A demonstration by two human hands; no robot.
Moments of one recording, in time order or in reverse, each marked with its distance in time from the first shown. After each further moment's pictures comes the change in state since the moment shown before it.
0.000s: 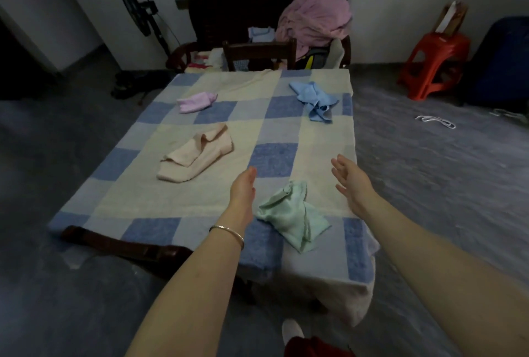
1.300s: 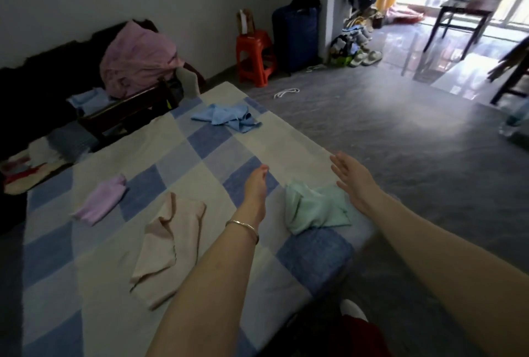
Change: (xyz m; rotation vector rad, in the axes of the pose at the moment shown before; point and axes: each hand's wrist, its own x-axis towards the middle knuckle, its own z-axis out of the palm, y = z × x) left_hand 0.122 0.064 -0.033 0.558 -0.744 -0.148; right_hand -0.054 0.045 0.149 0.336 0.679 -0.150
